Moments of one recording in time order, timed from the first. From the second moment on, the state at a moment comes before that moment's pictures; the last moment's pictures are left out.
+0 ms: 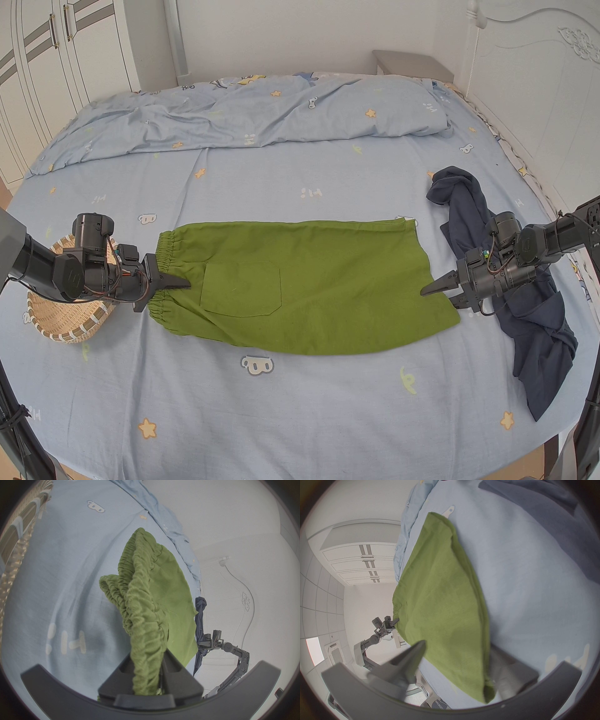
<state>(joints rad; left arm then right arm) 0.05 2.01 -1.08 -0.23 -0.75 -0.51 0.03 2.20 -1.44 0.35 0.87 0.25</state>
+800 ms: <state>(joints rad) 0.09 1.97 -1.09 -0.04 -0.76 -0.46 -0.01 2.07 -1.39 0.53 0.89 0.12</state>
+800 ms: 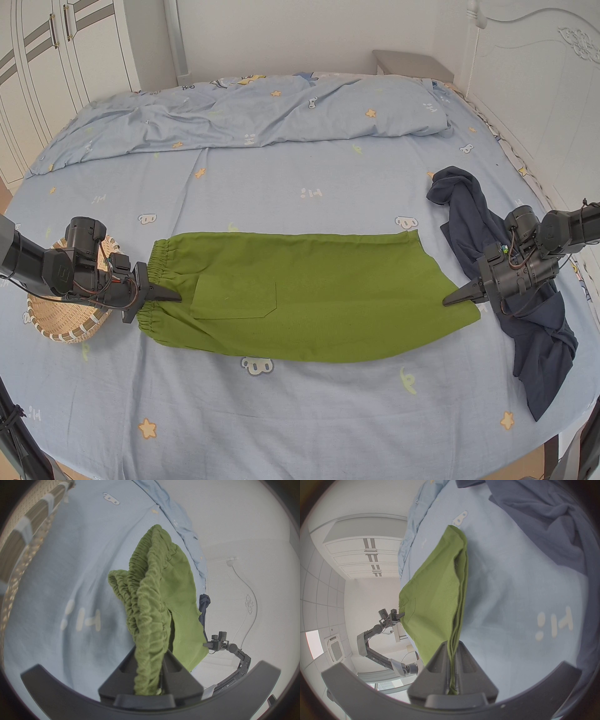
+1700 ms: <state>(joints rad) 0.13 1.80 -0.51 -0.09 -0.75 -0.17 0.02 1.80 -0.49 -0.04 0.89 0.08</state>
